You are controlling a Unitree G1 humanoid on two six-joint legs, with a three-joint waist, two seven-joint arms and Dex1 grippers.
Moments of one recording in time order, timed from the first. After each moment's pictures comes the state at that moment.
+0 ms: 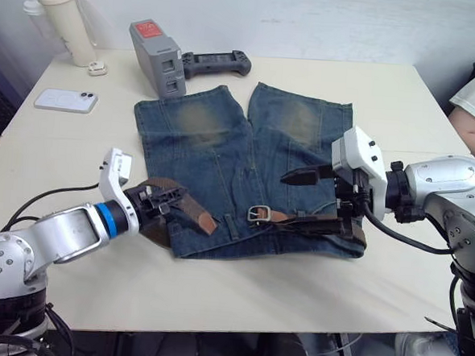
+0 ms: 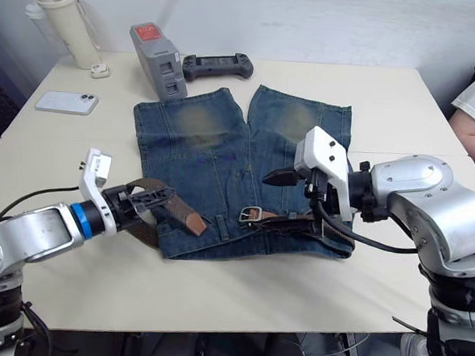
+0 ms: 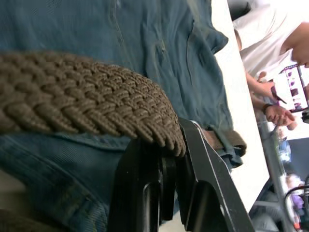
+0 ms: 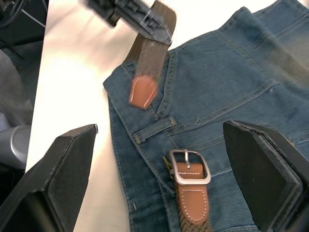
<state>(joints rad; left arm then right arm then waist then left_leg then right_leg) -0.30 0.59 0.40 -0.33 -1.96 1.11 0.66 -0.69 -0.85 0.03 -0.47 0.60 0.94 1.15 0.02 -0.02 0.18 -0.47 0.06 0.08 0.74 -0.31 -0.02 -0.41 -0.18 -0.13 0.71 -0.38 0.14</state>
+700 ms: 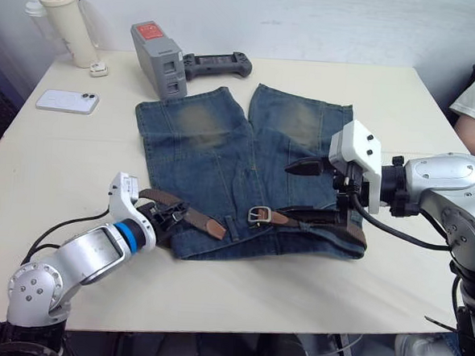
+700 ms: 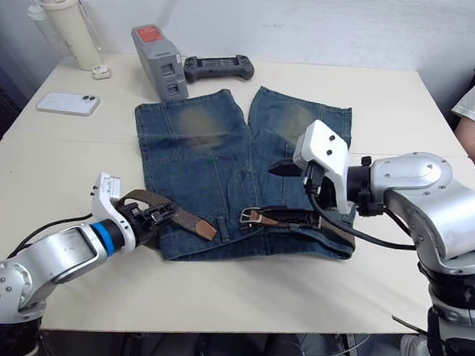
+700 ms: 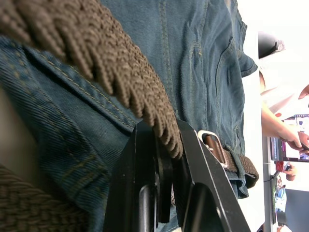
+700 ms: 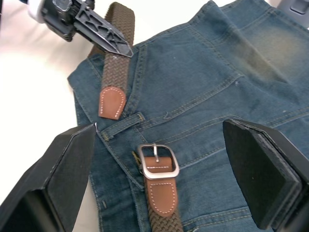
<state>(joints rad) -0.11 0.55 0.18 -0.51 -1.96 0.76 0.88 -0.71 -0.85 0.05 -0.44 0.56 0.92 1.05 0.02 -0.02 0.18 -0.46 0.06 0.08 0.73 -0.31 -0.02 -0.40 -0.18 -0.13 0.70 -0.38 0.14</state>
